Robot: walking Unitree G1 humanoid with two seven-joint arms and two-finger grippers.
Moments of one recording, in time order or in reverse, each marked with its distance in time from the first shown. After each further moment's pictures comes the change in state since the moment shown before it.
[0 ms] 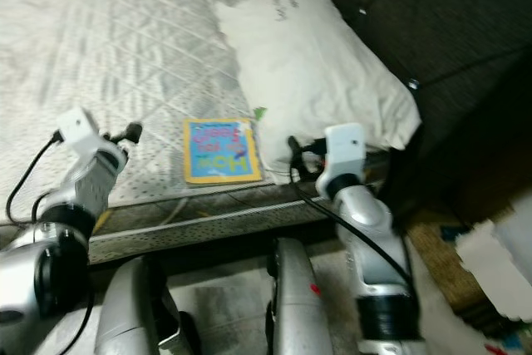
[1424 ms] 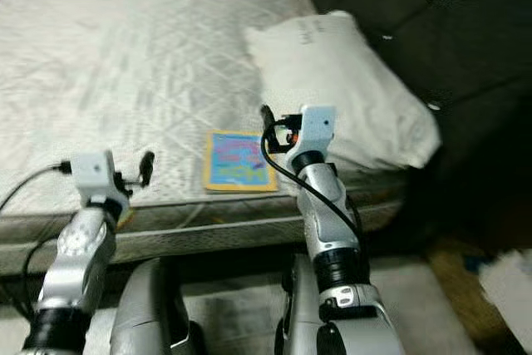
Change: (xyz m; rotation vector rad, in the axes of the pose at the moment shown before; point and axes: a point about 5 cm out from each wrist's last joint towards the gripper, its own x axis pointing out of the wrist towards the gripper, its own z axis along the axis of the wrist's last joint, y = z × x) left arm -0.078 -0.008 -0.038 0.389 -0.213 -0.213; right arm 0.047 0.028 0.006 0.154 -0.183 -0.007
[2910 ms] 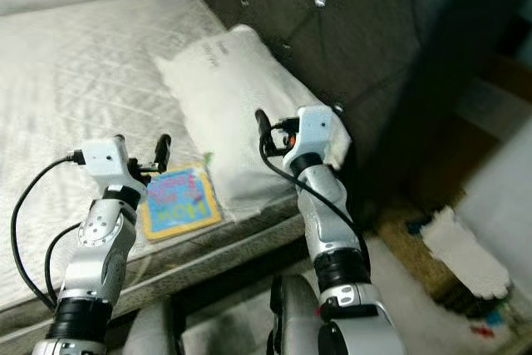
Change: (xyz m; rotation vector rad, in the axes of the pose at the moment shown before) left arm 0.011 -0.024 0.023 -0.085 -0.127 -0.029; right arm 0.001 0.004 -0.003 0.005 0.006 0.082
